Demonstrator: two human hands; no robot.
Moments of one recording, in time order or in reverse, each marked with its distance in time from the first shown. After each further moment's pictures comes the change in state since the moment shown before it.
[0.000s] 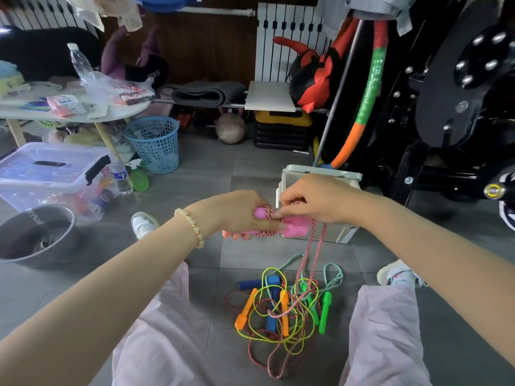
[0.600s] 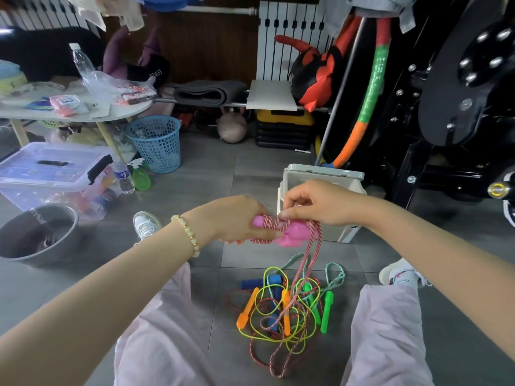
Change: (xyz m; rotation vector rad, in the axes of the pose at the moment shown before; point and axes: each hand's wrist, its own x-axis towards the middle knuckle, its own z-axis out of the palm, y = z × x) left_hand -0.009 -0.006 0.007 0.152 0.030 0.036; right_hand -0.004 0.009 0.011 0.425 -0.067 0.104
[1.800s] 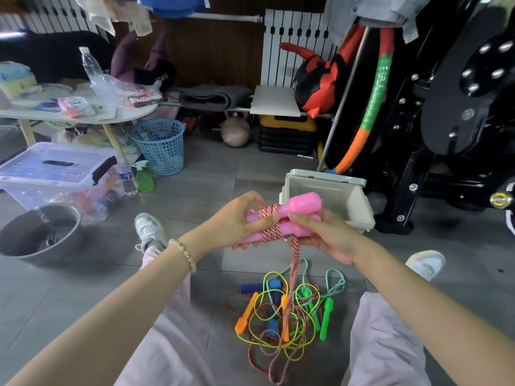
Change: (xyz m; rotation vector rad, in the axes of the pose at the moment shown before) left_hand -0.001 -0.013 0.025 -0.614 0.278 0.067; right_hand -0.011 0.027 0.045 1.012 0.158 0.094
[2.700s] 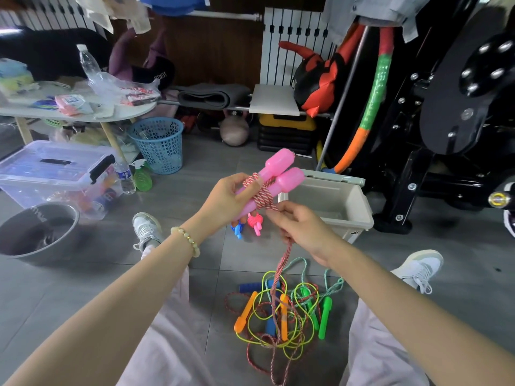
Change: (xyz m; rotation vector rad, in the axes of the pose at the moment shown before) left_hand 0.025 -0.004 -0.010 -0.204 0.336 -0.046; right_hand 0.018 0.006 0.036 -0.326 0.192 -0.100
